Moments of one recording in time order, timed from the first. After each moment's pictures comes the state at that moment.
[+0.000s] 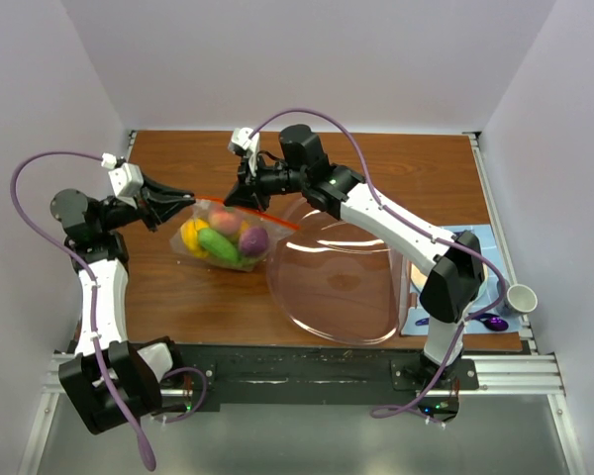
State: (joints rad) left arm 0.39 1.07 0.80 0.60 1.50 -0.27; right arm 0.81 1.85 1.79 -0.24 -0.65 -0.07
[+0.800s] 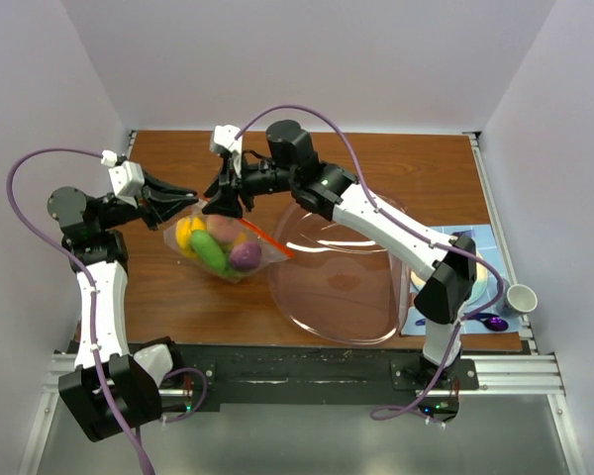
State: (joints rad) left arm 0.35 1.03 0.86 0.55 1.50 -0.28; right arm 0.88 1.88 1.92 -0.24 -0.70 -0.09
